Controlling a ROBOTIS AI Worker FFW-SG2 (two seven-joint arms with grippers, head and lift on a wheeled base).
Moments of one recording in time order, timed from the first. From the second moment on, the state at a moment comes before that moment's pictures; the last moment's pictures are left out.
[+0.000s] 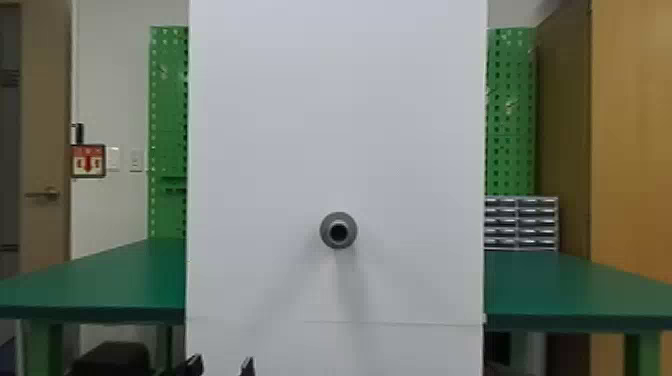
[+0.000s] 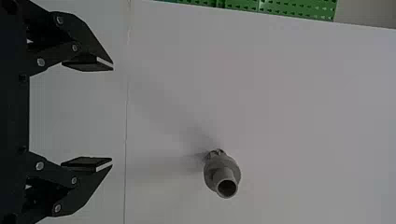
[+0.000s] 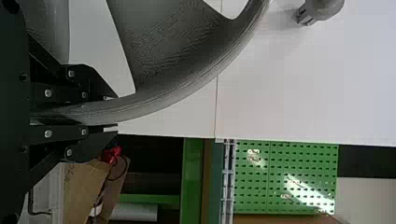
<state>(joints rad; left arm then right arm) -0.06 0.09 -0.06 -2.28 0.22 0.60 0.03 0.17 -0.07 0.06 -1.78 0.00 -0.13 -0.09</state>
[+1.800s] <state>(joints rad) -0.06 0.09 -0.07 -2.28 0.22 0.61 0.03 0.06 -0.08 -0.02 -2.14 -0.08 0.46 -0.08</state>
